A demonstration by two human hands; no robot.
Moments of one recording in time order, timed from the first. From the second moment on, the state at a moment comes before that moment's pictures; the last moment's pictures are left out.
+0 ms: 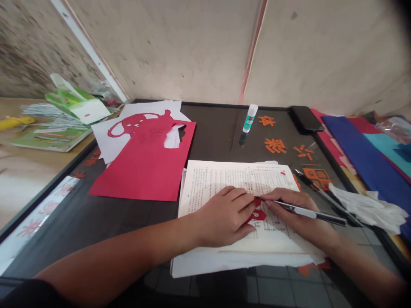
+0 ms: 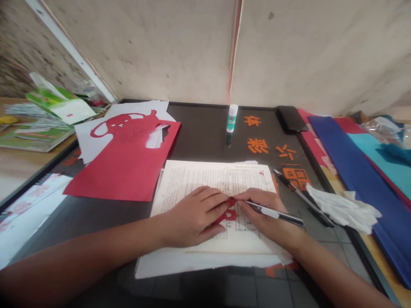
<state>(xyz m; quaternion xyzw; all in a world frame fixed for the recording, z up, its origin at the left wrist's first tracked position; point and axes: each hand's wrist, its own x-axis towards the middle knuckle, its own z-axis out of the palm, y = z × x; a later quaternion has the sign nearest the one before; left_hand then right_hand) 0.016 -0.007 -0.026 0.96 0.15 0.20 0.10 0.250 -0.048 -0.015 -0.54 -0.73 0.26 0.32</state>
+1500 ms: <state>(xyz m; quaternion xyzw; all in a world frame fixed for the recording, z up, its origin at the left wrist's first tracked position) 0.048 0.022 0.015 0.85 0.39 0.09 0.34 0.254 -0.040 -0.026 -0.52 -0.57 0.39 0.50</state>
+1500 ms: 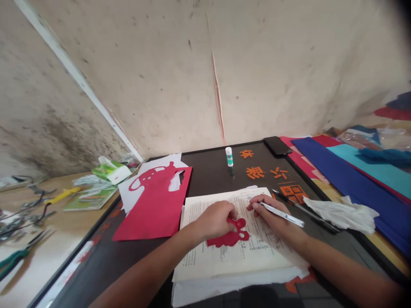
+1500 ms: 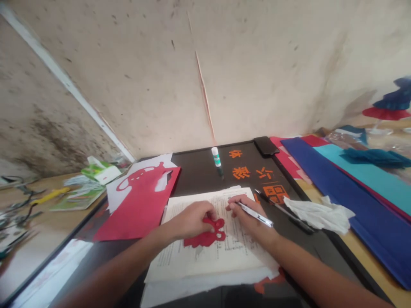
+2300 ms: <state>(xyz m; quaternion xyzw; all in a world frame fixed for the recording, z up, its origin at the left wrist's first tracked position) 0.109 0.030 -0.020 0.40 0.29 0.36 0.80 0.283 -0.027 -0.030 -0.50 -0.47 0.42 0.59</state>
